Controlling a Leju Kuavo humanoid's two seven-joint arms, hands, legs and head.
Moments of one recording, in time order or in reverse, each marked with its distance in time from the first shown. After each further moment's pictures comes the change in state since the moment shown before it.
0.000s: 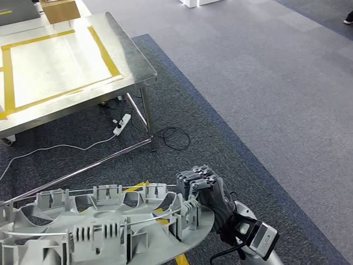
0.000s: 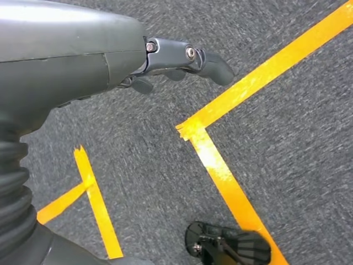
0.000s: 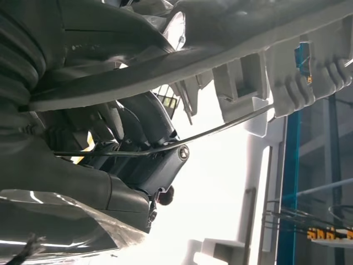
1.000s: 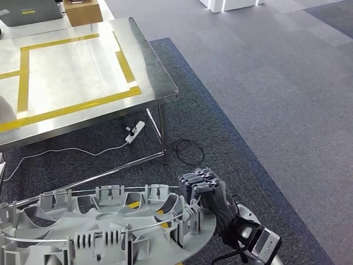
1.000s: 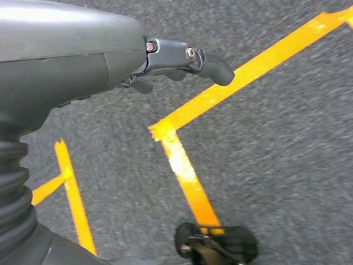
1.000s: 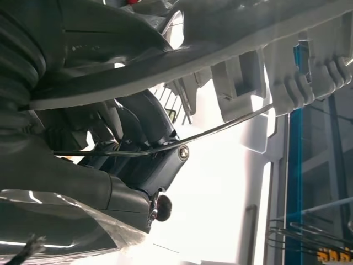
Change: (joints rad) left arm -0.007 -0.001 0.026 -0.002 -0.042 -0.004 -0.019; right arm 0.019 -0.001 -0.003 -0.016 0.022 0.001 -0.002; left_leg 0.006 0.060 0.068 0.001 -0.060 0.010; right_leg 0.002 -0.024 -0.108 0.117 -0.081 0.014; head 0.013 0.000
